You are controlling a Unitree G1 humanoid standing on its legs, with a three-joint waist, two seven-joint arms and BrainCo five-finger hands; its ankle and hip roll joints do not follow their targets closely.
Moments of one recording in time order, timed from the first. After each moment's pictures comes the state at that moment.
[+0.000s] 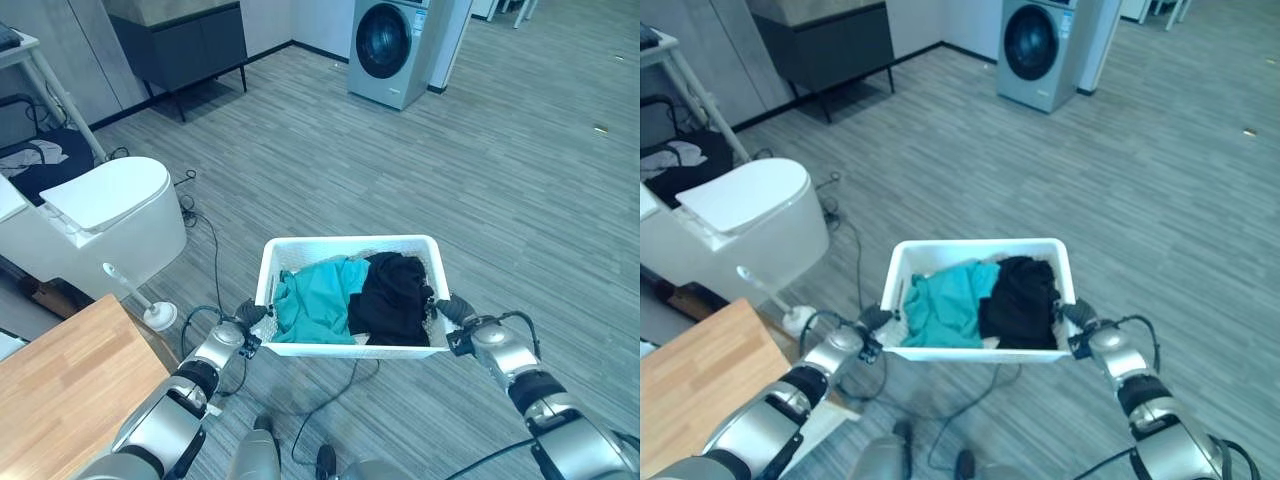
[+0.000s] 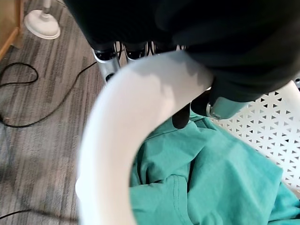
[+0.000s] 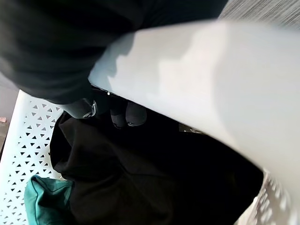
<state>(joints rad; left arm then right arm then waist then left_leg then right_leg) -0.59 0.34 -0.53 1.03 -0.27 0.07 0.04 -0.46 -0.53 0.38 0.78 0.29 0.14 0.04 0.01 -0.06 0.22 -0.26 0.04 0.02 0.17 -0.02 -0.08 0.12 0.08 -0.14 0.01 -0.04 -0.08</state>
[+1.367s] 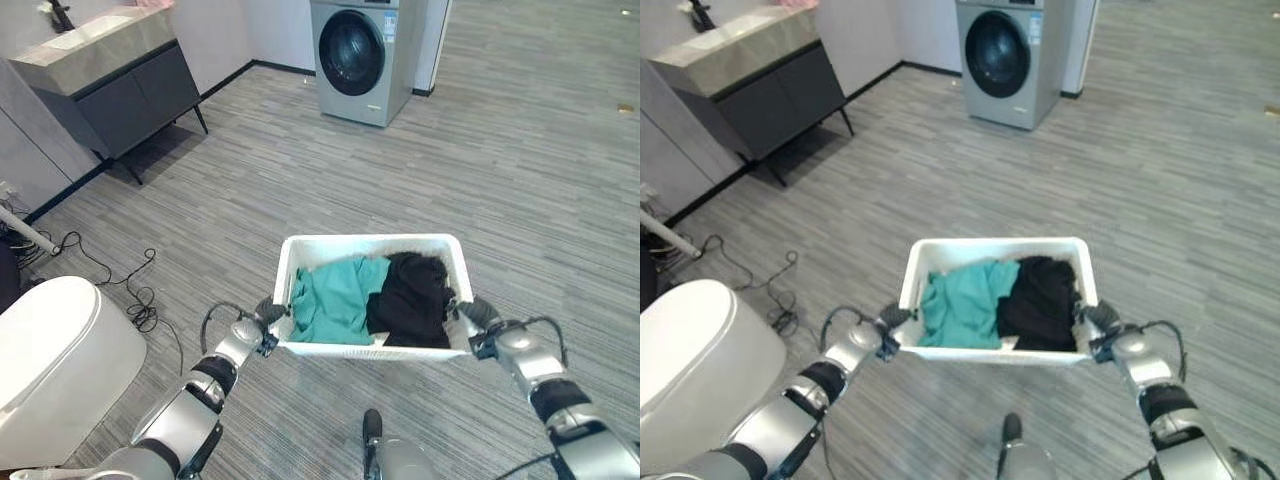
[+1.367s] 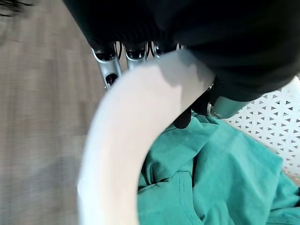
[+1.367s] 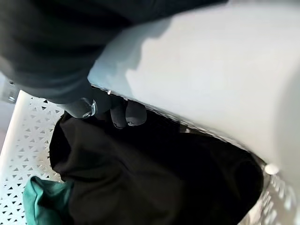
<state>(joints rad) -0.63 0.25 -0.52 1.06 -0.19 0.04 0.03 -0.42 -0.59 0.30 0.78 0.26 0.12 0.06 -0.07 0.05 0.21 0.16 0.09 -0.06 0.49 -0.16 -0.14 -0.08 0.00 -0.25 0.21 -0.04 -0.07</state>
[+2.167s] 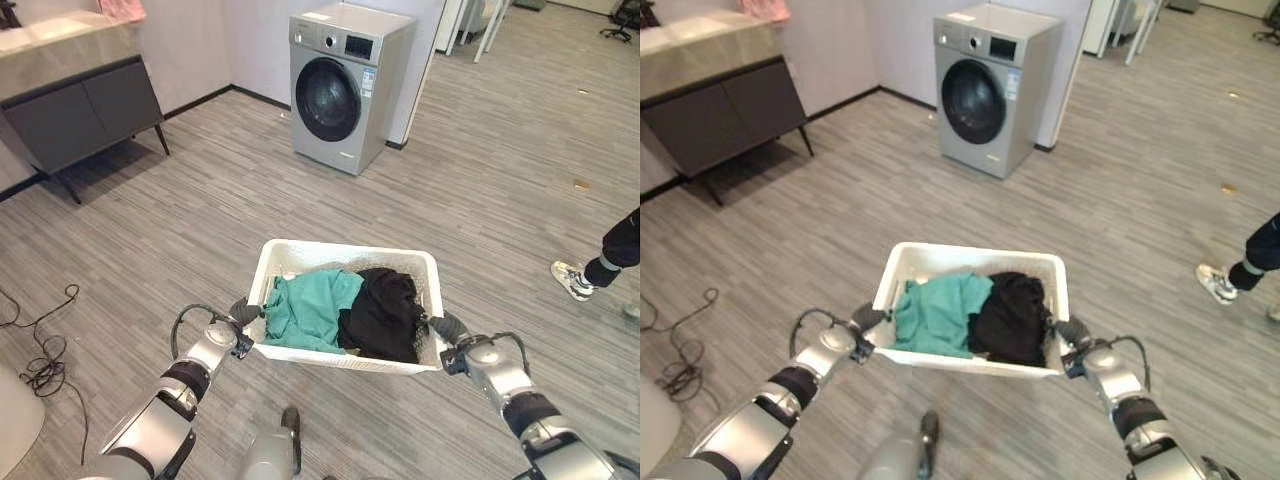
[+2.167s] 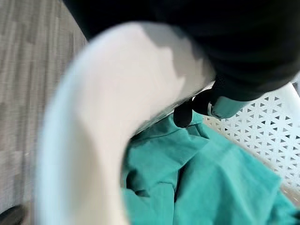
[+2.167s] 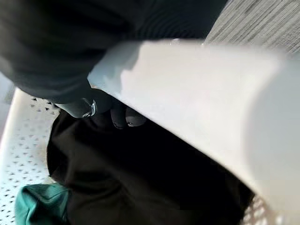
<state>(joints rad) -0.55 0.39 -0.55 0.96 -0.24 0.07 0.05 -0.34 -0.47 0.33 0.73 0.28 0.12 0.05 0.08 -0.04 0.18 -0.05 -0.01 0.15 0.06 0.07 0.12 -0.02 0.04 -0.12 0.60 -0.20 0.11</state>
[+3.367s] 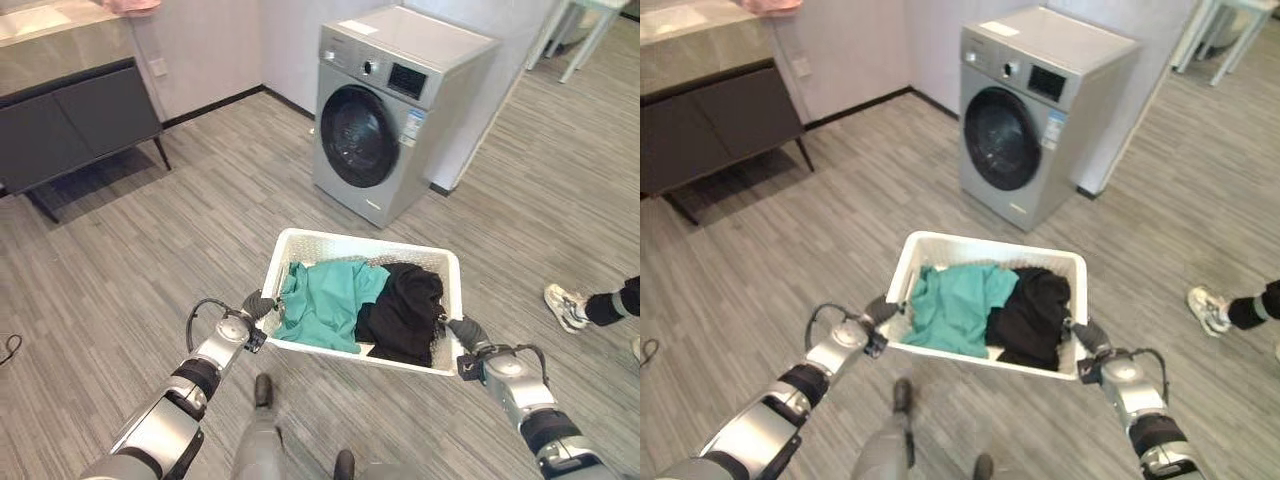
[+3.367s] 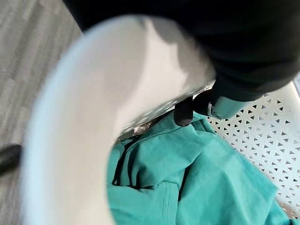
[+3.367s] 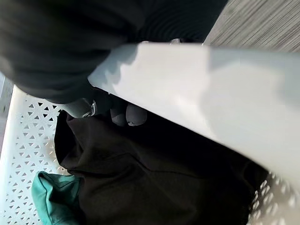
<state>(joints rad) -0.56 0.35 -0.53 0.93 -0.24 0.05 0.04 -0.25 -0.51 0.25 0.65 0.34 0.09 0.05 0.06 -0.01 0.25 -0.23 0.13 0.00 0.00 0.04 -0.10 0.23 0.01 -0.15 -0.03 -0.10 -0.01</state>
